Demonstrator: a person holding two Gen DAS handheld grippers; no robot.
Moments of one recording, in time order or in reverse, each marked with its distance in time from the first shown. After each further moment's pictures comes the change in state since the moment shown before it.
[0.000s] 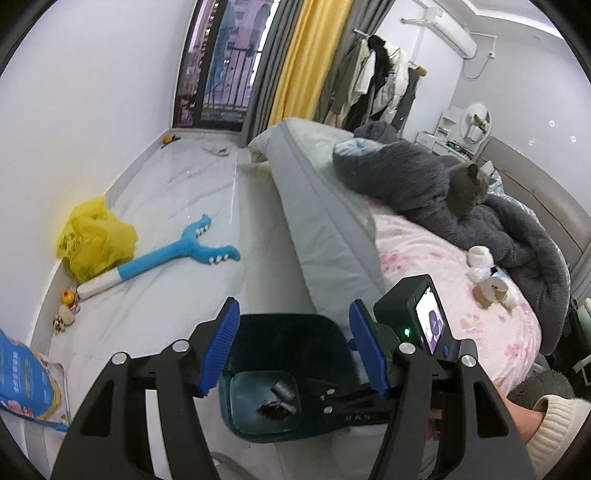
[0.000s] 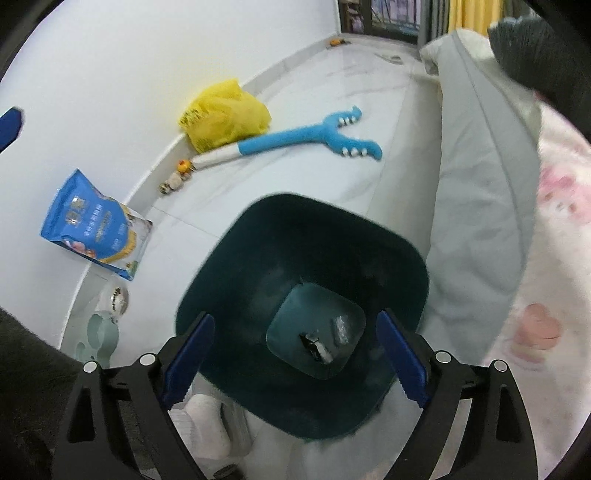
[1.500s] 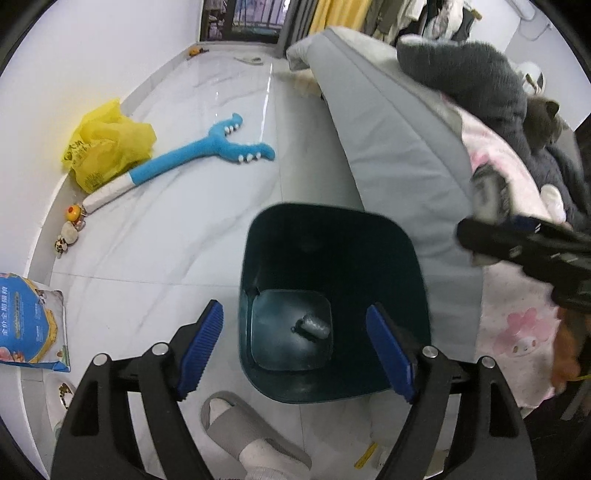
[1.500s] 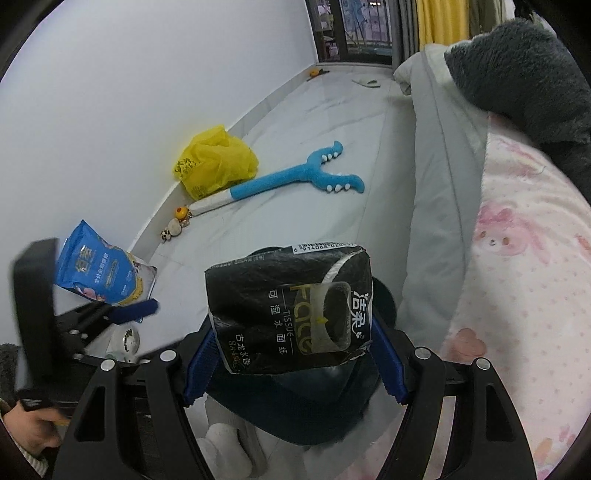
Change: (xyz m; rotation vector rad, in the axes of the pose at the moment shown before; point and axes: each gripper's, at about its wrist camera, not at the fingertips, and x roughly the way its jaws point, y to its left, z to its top) left arm 0.090 0.050 -0.075 -0.101 0.328 0.117; right arm -0.040 -0.019 0.016 0.102 -0.116 -0.003
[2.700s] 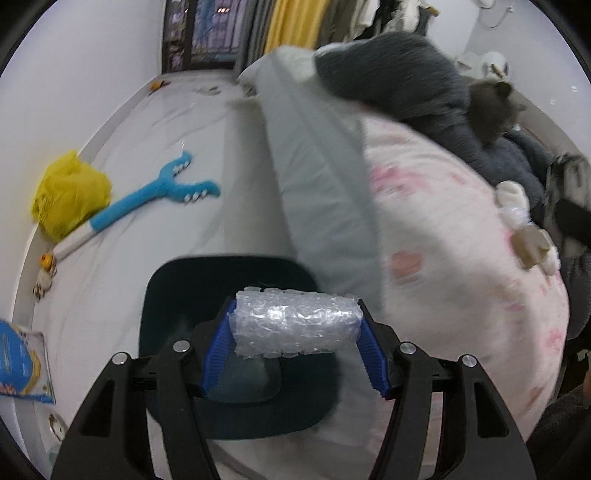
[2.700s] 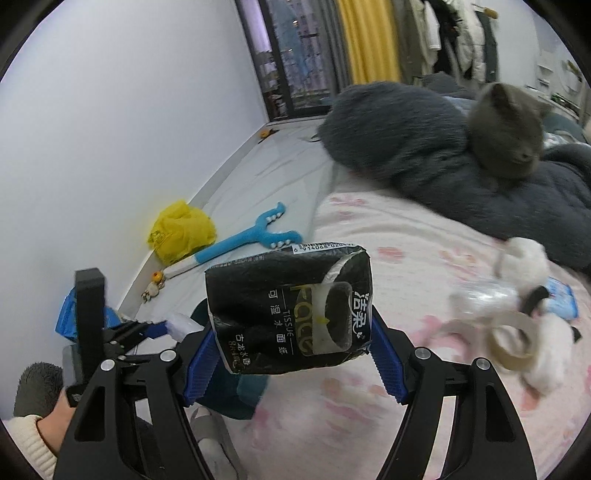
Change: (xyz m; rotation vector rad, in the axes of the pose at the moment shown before) left arm 0.010 -0.113 0.029 0.103 -0.051 -0.041; right arm -0.149 -0.095 -0.030 0.124 -0.236 -0.086
